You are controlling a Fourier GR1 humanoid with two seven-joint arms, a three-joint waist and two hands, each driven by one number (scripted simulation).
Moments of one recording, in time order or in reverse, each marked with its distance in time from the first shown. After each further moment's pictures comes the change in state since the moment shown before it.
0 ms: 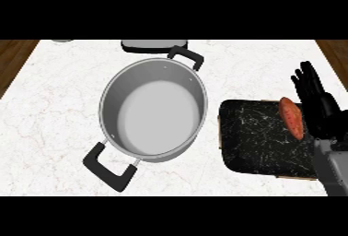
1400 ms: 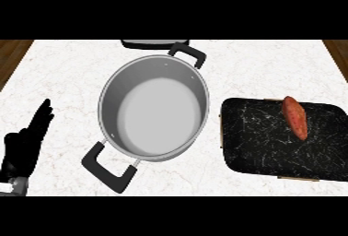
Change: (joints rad) left arm -0.072 -0.064 -0.163 -0.175 -0.119 -0.167 0.157; right arm 0.119 -0.508 -0.079 -0.007 0.283 0.164 0.288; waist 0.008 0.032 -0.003
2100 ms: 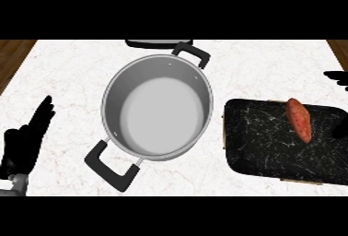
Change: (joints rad) left arm -0.015 -0.010 0.018 -0.020 -0.019 -0.029 0.034; right arm -0.374 0.026 0.235 0.188 -0.016 0.487 0.411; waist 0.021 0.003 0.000
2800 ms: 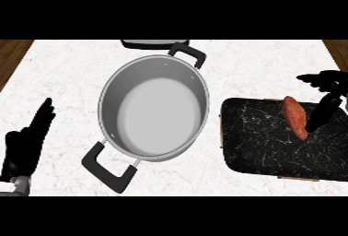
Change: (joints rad) left arm 0.020 -0.067 0.056 -0.012 -0.065 -0.034 0.011; right arm -0.144 0.184 0.024 0.217 0.212 0.107 0.015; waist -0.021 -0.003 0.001
